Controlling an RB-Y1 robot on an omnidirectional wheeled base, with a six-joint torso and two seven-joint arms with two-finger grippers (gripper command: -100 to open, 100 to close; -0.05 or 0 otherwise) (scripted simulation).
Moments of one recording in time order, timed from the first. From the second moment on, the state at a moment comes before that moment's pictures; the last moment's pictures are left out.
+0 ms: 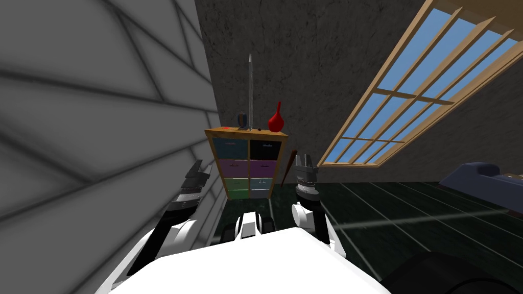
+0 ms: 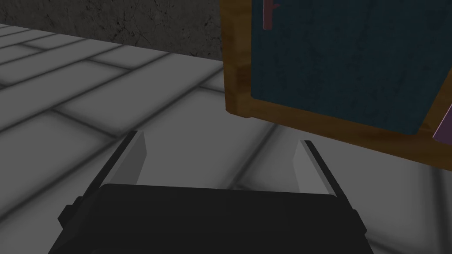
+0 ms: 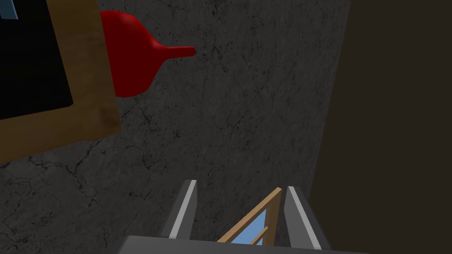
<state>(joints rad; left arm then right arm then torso) 0.43 0.15 -0.02 -2.08 -0.01 -0.44 0.10 0.49 -0.03 -0.05 -2.28 -0.02 -0.64 -0.15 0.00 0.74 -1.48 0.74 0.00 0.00</state>
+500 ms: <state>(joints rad) 0.39 0.15 -0.02 -1.96 -0.02 -0.47 0.08 0.49 -0.03 -0.05 -2.28 -0.02 -0.64 -0.15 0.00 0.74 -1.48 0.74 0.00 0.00</state>
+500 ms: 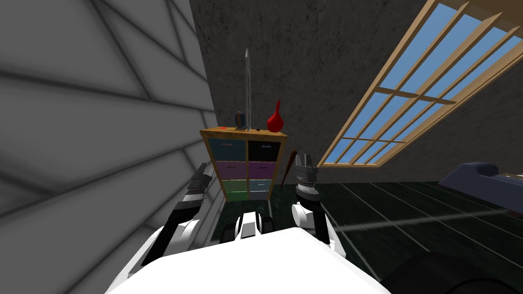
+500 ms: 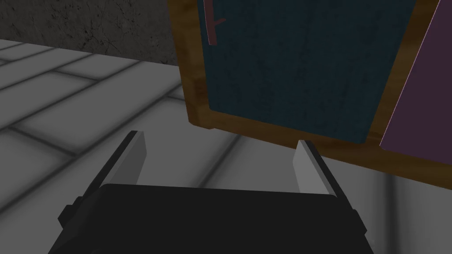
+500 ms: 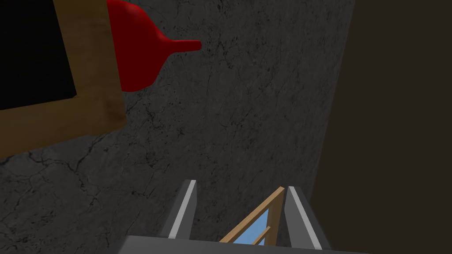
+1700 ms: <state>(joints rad) 0.33 0.14 -0.02 -1.66 -0.03 -0.56 0.05 0.49 -0.03 -0.05 -2.28 -0.02 -0.64 -0.15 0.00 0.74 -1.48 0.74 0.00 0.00</state>
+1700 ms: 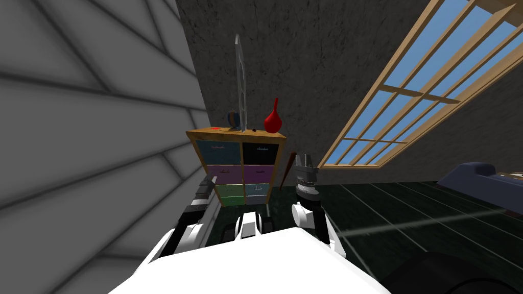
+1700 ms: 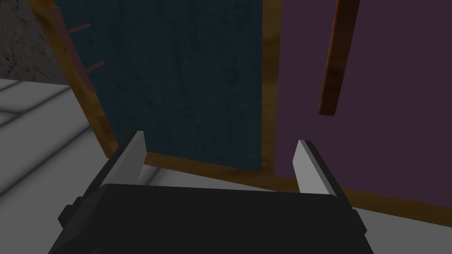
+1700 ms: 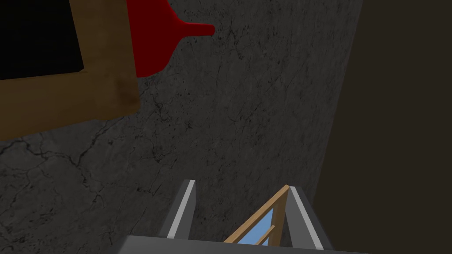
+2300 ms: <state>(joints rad) 0.30 0.12 -0.01 -1.50 -0.04 -0.60 0.04 0.49 -0.03 -0.05 -2.28 -0.02 -0.64 -0.15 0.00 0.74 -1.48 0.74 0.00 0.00</state>
